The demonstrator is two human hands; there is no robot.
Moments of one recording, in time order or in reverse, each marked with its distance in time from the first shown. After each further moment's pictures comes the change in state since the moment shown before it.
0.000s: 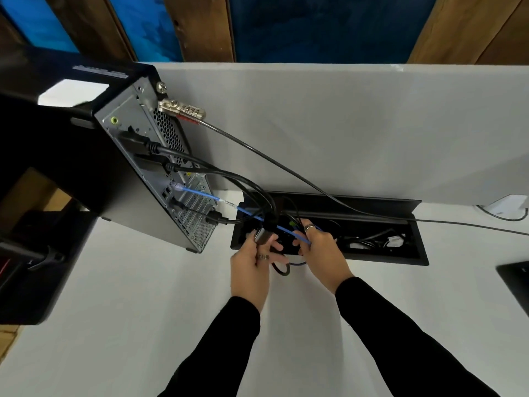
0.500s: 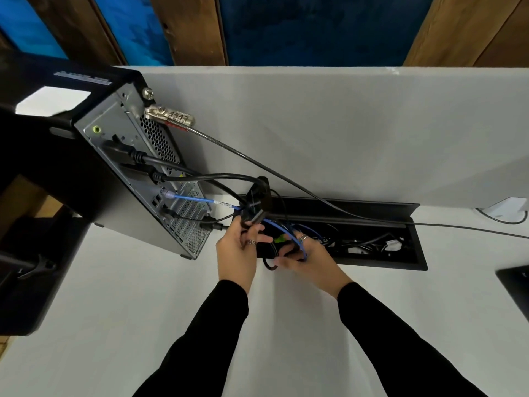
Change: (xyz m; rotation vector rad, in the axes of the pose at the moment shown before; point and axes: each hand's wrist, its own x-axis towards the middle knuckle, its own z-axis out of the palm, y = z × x) left_hand 0.038 0.008 0.002 0.111 0.102 0.071; right_hand 0.006 0.012 0.003 0.470 -0.226 0.086
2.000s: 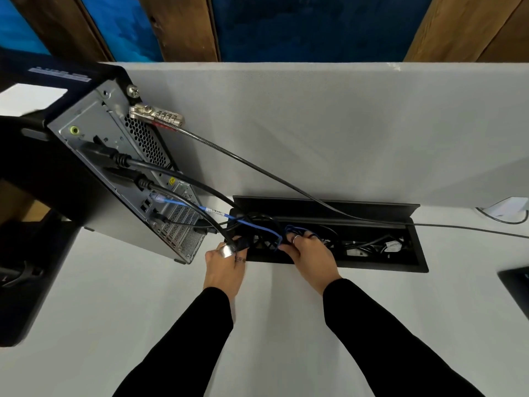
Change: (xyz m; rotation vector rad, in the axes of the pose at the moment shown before) left_hand 0.028 -0.089 -0.017 0.529 -0.145 0.017; right_hand 0.023 0.018 0.000 -0.768 0.234 -0.049
